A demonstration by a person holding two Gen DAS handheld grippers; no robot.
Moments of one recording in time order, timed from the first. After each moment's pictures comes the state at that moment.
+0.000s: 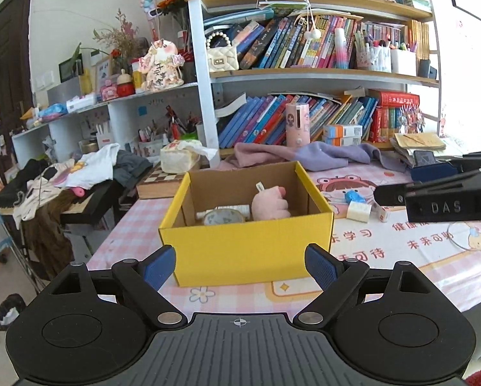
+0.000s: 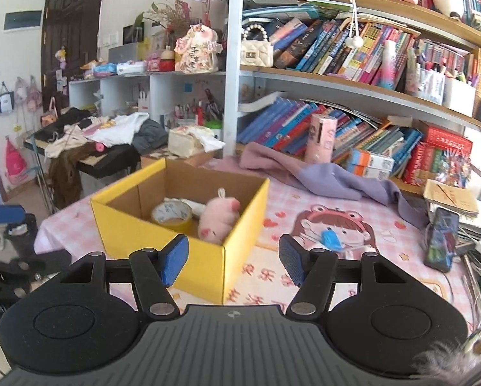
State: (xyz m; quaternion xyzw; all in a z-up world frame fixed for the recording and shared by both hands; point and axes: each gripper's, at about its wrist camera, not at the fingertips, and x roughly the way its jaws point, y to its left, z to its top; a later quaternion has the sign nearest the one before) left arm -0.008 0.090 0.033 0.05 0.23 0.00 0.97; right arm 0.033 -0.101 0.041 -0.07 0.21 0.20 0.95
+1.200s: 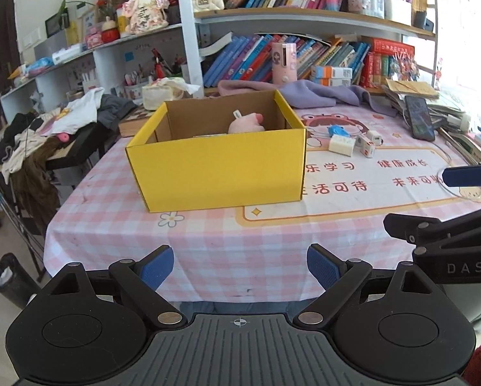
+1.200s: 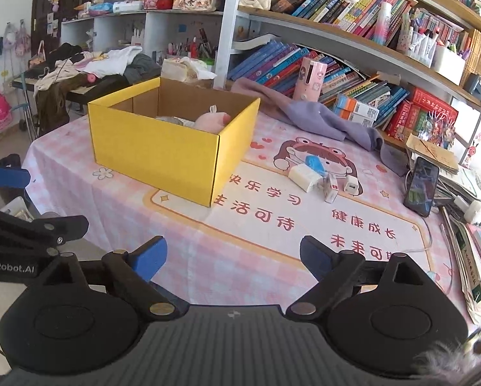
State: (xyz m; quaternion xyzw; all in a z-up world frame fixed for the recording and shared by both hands) left arm -0.022 0.060 -0.014 0.05 0.33 0.00 0.94; right arm -0.014 -0.109 -0.016 -0.12 0.30 0.16 0.93
